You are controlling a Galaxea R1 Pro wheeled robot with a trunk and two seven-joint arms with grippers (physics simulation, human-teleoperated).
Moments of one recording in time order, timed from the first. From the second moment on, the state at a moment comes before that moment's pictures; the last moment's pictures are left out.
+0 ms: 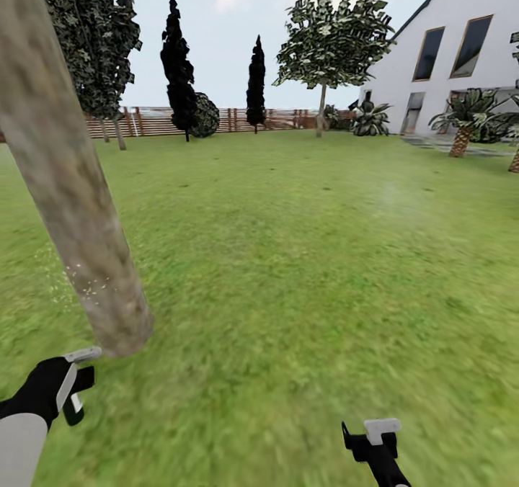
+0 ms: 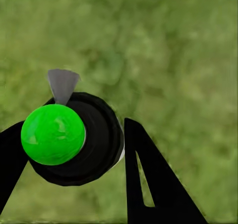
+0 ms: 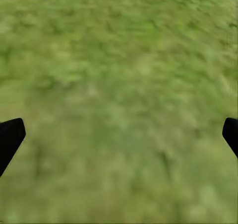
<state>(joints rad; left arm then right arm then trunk) -0.69 0.27 0.46 -0.57 -0.14 0.64 0.07 -0.49 -0.06 0.00 -0.07 0.12 -0.57 -0.07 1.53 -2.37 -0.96</state>
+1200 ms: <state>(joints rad) -0.64 0.18 0.44 -0.57 -0.12 0.51 0.14 -0.49 -0.06 0.00 -0.07 0.12 -0.57 -0.07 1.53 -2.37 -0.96</state>
